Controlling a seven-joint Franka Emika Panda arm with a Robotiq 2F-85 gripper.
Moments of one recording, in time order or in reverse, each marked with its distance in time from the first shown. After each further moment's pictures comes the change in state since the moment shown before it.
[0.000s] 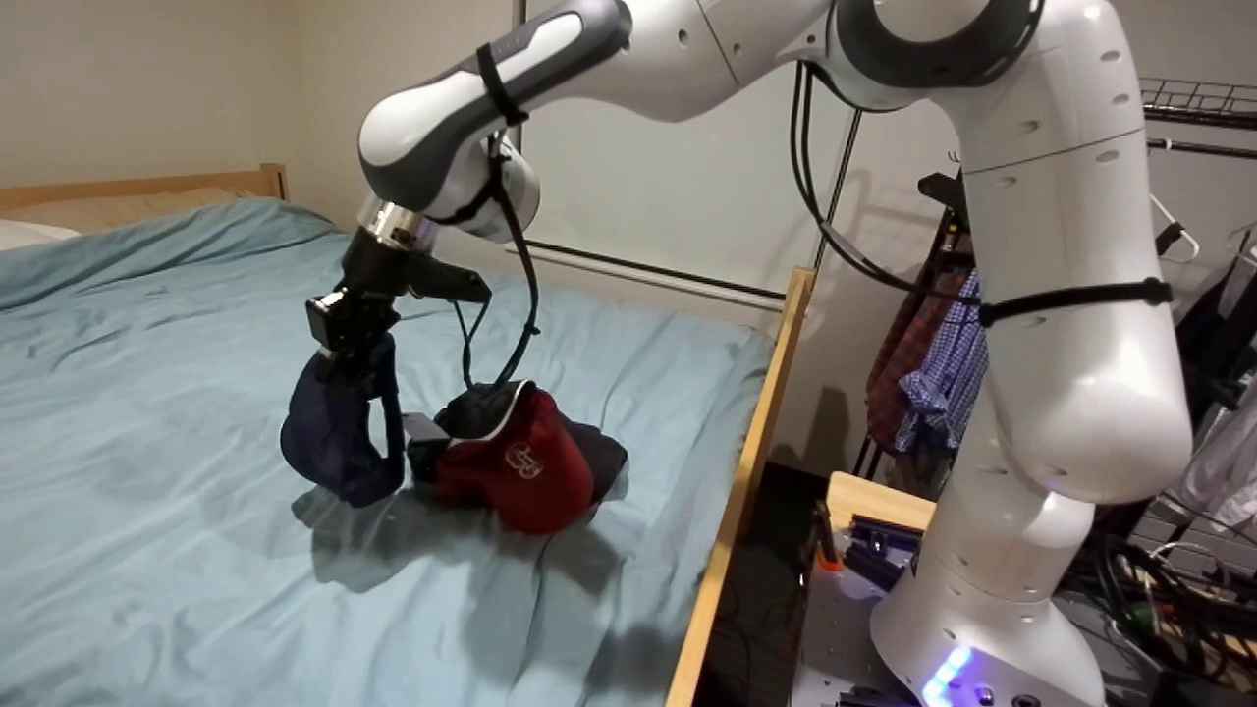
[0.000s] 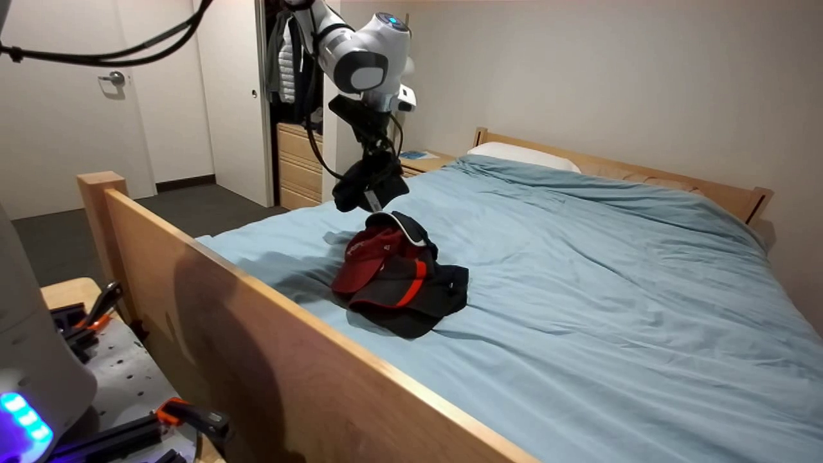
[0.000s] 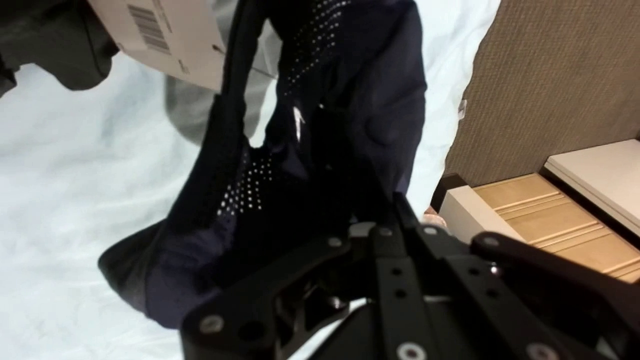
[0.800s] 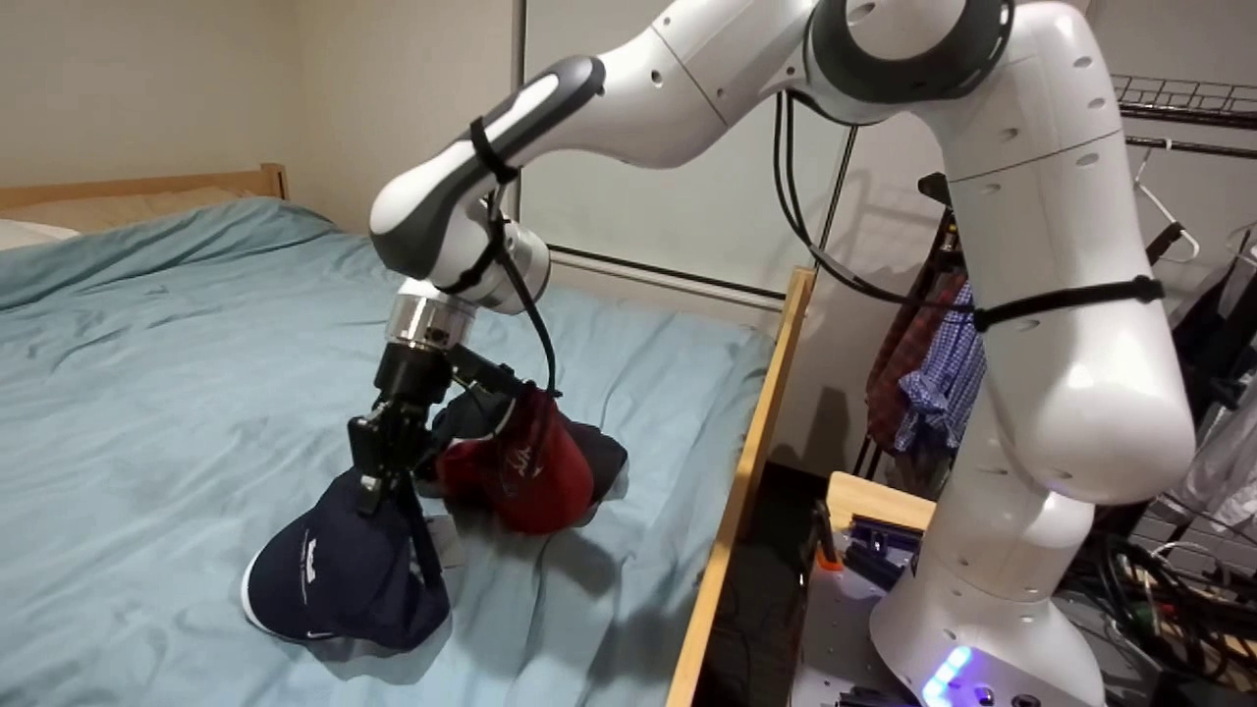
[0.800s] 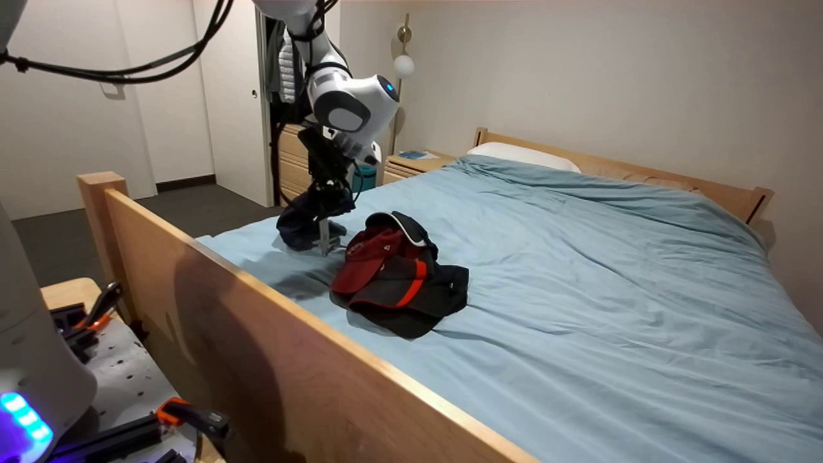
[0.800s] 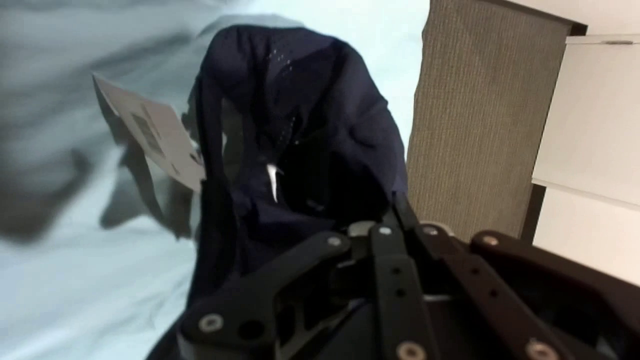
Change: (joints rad) arm 0.014 0.062 0.001 -0.120 0.251 -0.271 -0.200
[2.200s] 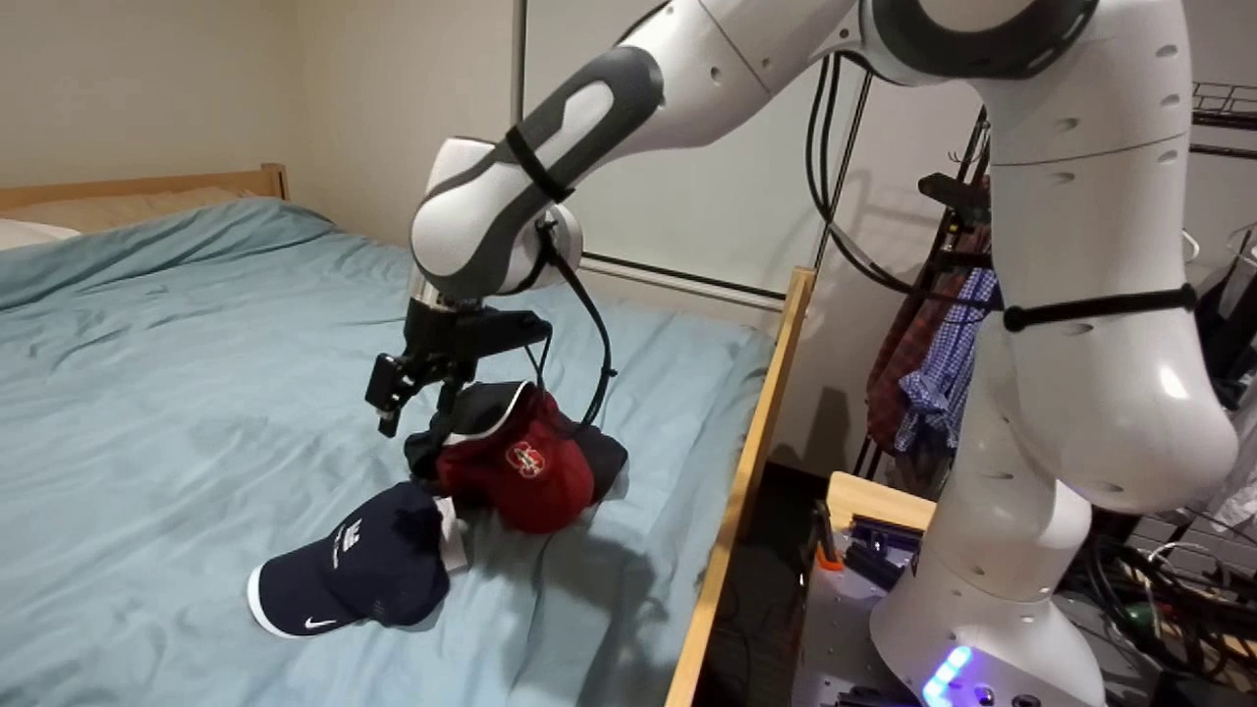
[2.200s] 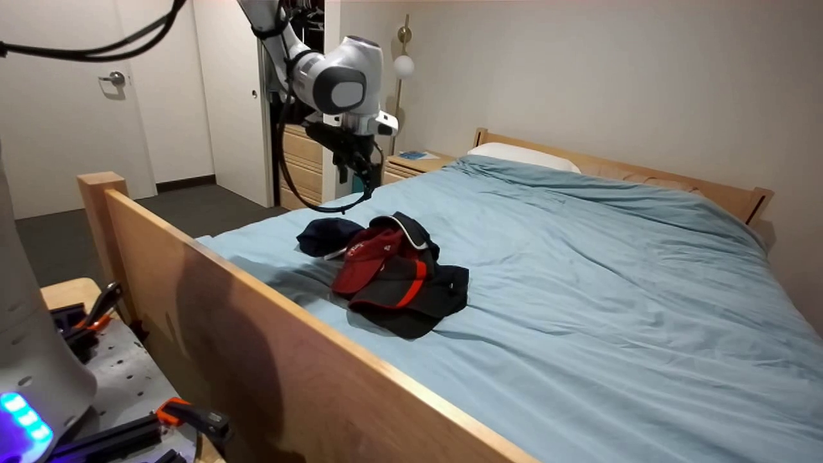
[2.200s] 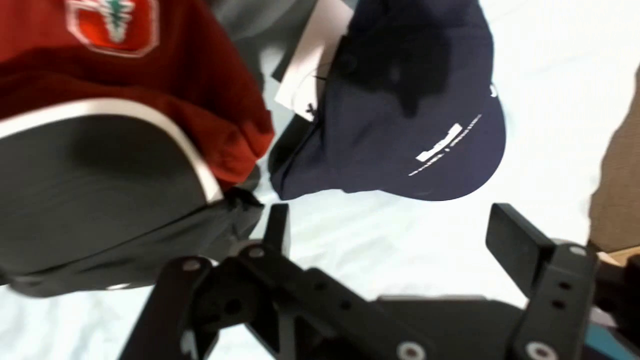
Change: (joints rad) arm 0.250 -0.155 -0.296 -0.127 -0.447 0.306 0.490
